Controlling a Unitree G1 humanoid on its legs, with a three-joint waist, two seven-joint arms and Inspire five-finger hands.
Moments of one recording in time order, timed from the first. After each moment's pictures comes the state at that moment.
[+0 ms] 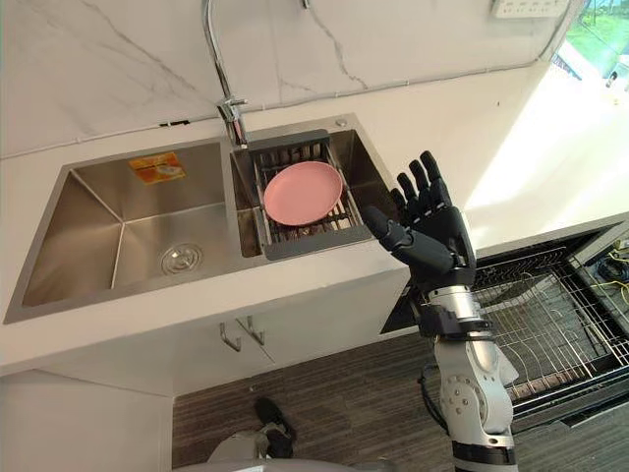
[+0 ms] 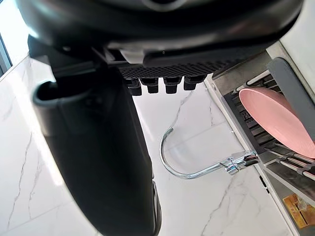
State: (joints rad) left arm 0.27 0.15 -0.01 0.99 0.05 0.15 0.11; right arm 0.07 -0.22 -0.14 -0.30 0.76 0.00 0.18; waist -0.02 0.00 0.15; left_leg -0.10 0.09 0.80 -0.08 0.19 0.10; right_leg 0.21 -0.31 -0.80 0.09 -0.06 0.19
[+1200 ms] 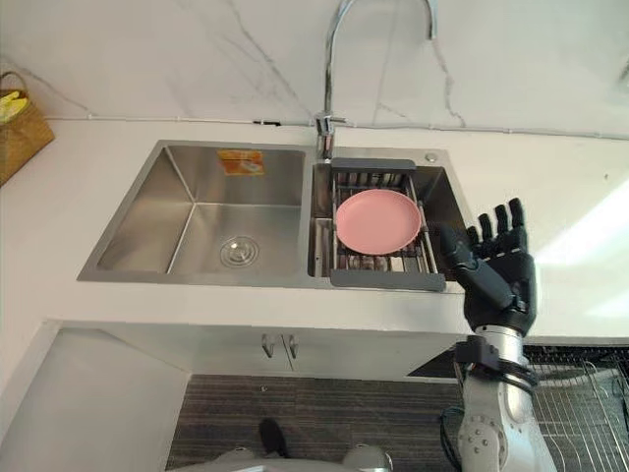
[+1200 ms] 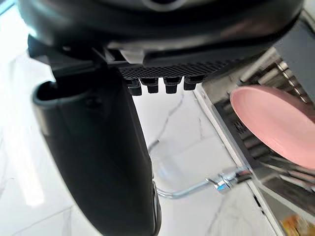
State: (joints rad) left arm 0.28 0.21 -0.10 1.02 0.03 0.08 0.05; right arm 0.20 -0.13 -0.21 -0.23 0.75 -0.12 0.03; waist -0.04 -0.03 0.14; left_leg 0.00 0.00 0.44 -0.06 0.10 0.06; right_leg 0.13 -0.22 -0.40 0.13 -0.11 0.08
